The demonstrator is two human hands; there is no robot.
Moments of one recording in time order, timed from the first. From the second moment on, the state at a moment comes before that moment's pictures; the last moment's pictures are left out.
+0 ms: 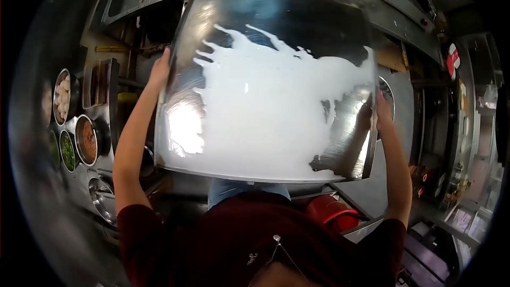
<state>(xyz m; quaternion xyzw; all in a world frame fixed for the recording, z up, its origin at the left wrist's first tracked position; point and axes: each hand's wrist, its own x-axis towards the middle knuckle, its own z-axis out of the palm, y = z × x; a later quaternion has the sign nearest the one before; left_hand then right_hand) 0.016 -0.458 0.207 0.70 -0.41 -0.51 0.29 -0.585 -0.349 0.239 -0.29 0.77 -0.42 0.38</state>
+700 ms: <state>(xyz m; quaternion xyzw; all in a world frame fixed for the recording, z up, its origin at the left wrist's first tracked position) 0.007 -0.410 0.209 0.74 -0.50 -0.33 0.29 -0.635 -0.304 0.211 -0.28 0.72 -0.40 0.49</state>
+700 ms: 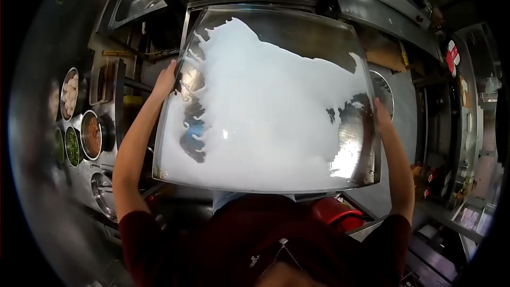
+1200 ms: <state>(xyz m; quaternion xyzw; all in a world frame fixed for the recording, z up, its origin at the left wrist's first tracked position) 0.069 -0.474 0.316 0.68 -0.54 -0.31 0.38 -0.520 -0.409 0.139 -0.21 0.57 -0.53 0.59</state>
